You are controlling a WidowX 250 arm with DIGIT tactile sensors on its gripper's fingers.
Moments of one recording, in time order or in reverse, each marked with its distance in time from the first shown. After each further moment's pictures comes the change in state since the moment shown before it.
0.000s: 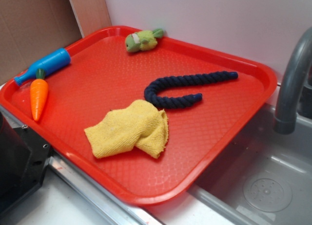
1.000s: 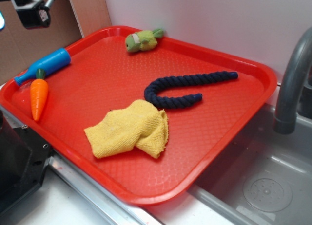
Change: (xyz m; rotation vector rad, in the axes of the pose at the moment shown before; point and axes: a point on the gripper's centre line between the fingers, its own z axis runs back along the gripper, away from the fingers) arm 0.011 0.101 -0.089 0.103 0.026 0.707
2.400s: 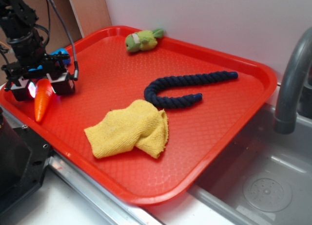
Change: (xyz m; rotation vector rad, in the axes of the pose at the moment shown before) arm 0.015 0.014 -0.138 -0.027 0.066 0.152
